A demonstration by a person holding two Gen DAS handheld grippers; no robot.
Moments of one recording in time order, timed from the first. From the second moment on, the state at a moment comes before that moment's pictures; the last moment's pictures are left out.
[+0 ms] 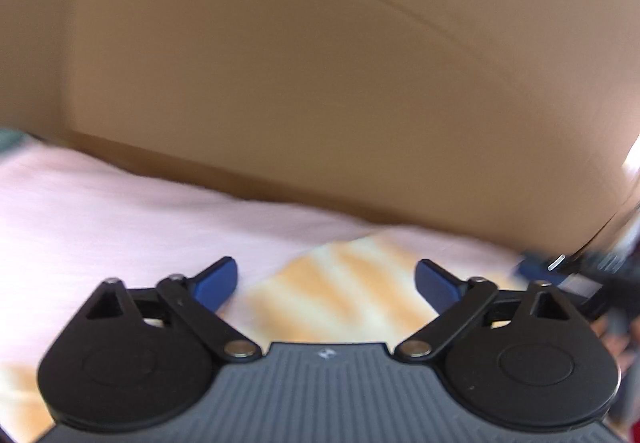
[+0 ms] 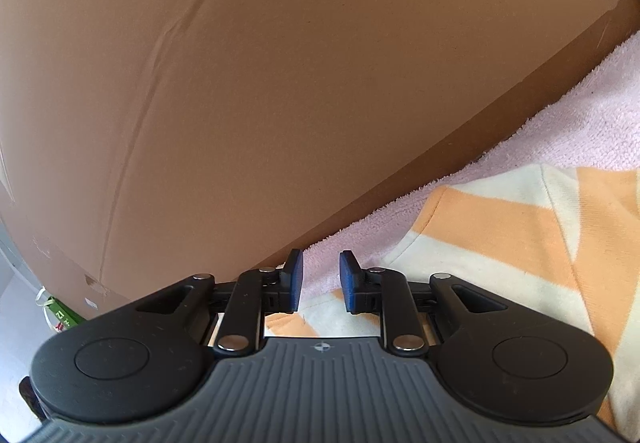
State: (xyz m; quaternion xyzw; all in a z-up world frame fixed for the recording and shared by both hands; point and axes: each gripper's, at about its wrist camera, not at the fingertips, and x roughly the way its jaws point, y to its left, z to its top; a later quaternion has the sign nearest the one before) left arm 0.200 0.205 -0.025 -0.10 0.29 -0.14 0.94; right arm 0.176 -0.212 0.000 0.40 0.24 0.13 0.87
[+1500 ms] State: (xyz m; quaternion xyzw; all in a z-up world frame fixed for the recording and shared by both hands) left arm 0.068 0.232 -0.030 -0.21 0.28 0.00 0.94; right arm 0.149 -0.209 0.013 0.37 0.25 0.13 0.88
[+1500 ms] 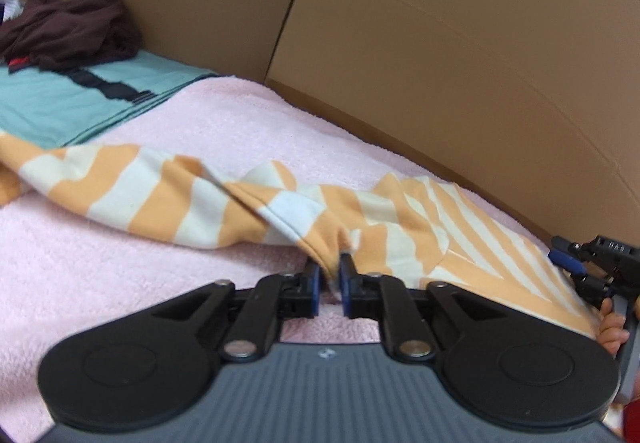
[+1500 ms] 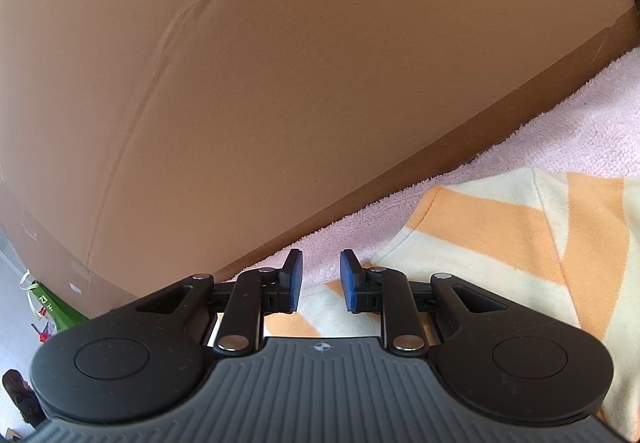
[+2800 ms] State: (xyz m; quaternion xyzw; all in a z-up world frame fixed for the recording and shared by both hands) left arm -0.054 0.430 -0.005 -0.38 0.17 0.17 0.90; right arm 0.123 -0.048 0.028 0.35 0.31 0.26 0.85
